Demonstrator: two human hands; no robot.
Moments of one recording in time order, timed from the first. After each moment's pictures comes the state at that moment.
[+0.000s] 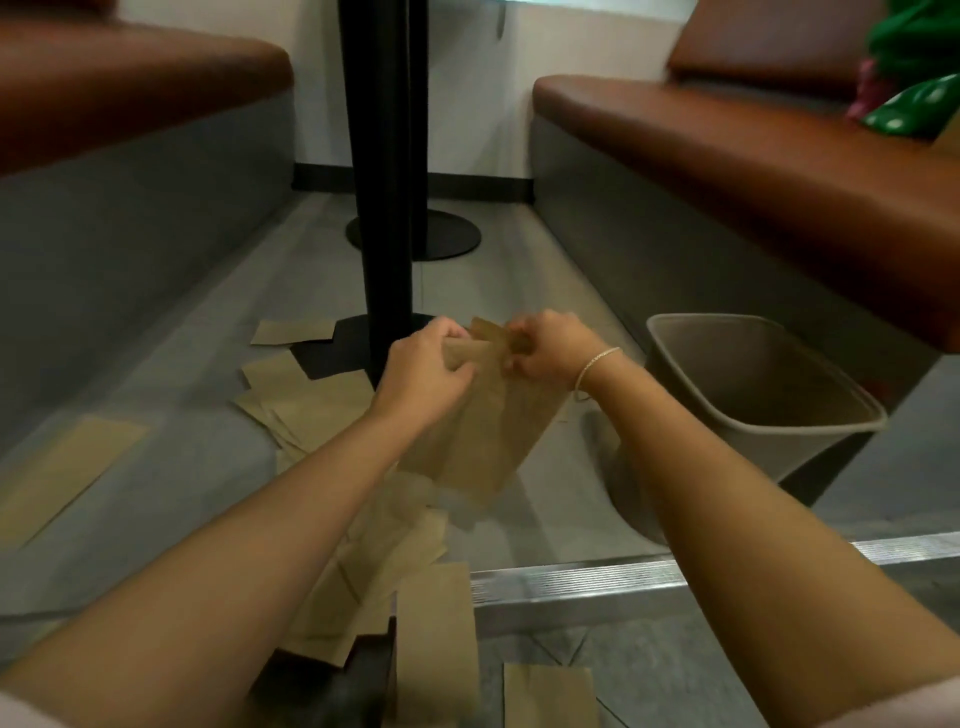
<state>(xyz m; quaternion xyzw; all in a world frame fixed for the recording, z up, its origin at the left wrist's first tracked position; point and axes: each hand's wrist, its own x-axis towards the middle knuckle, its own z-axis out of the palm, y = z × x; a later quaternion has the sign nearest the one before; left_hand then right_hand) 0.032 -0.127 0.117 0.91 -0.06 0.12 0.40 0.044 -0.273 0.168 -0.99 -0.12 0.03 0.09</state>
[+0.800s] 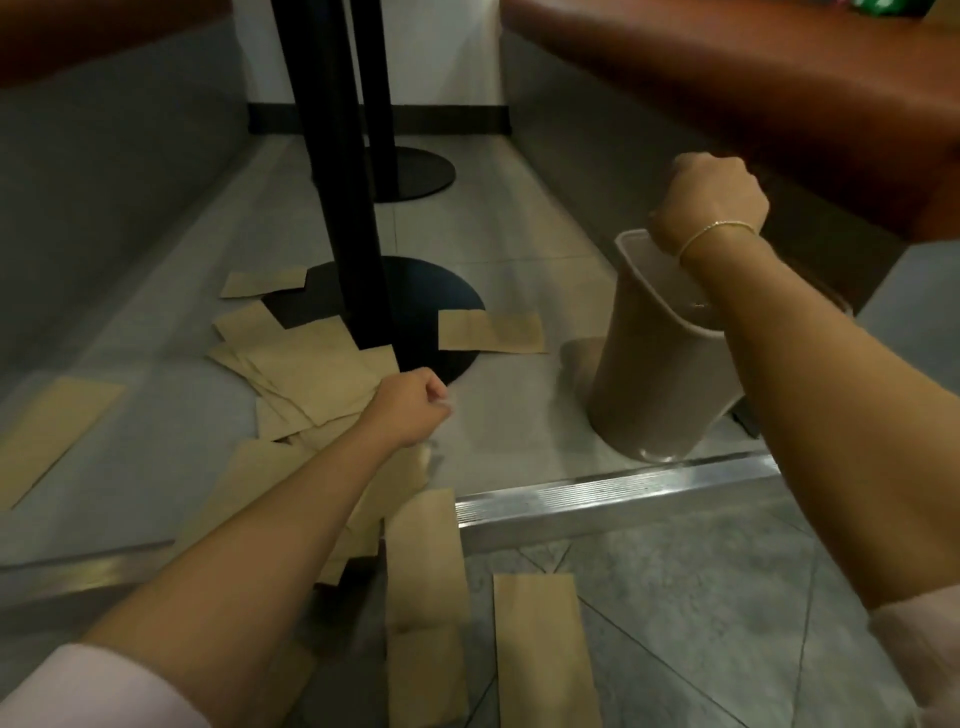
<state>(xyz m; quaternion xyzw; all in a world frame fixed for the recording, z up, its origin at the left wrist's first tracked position) 0.007 -0.139 0.030 0.94 -0.04 -0.07 0.32 0.035 -0.375 0.198 -0.95 0.24 -0.18 0.07</state>
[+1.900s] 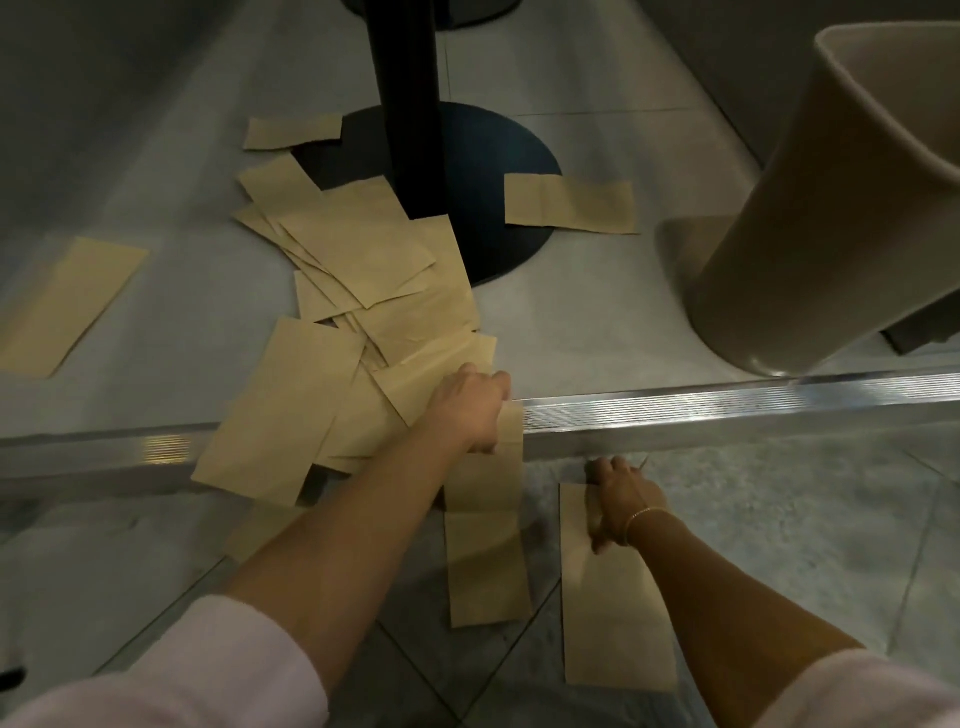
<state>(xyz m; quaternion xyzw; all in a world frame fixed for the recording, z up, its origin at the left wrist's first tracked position) -0.021 -0.125 -0.087 0.96 -0.14 -0.23 0.07 -0.094 -0.313 -0.167 -0.94 0.04 0.34 0.01</state>
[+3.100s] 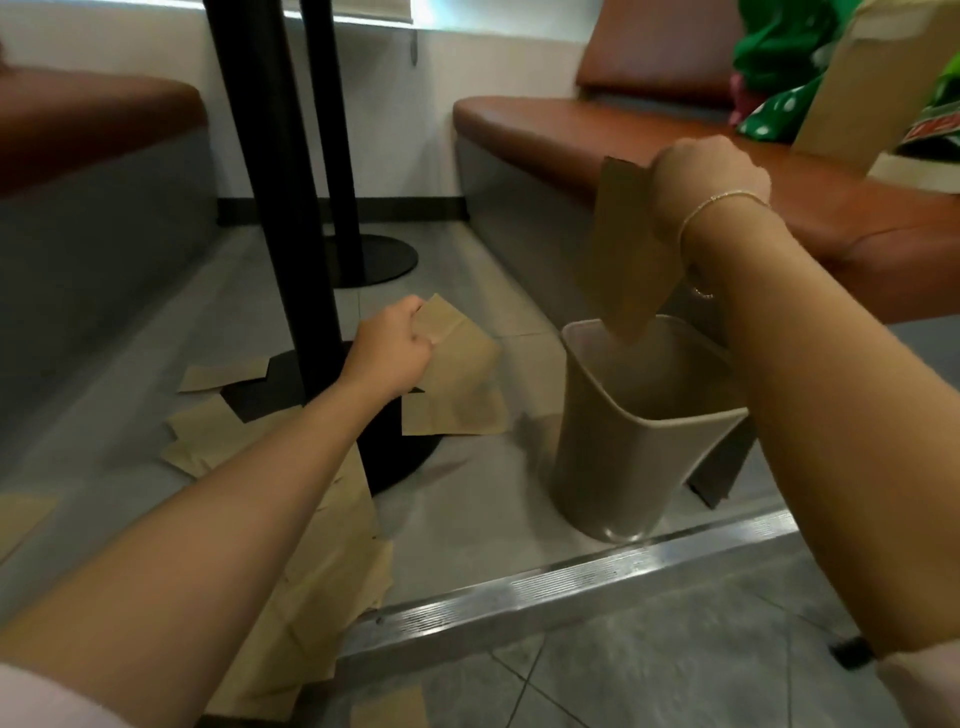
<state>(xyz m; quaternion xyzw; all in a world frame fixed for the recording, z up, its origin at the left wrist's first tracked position) 0.058 -0.179 0.162 0.91 -0.10 0.11 0.39 0.024 -0.398 0.300 -0.95 0.21 -0.22 -0.01</state>
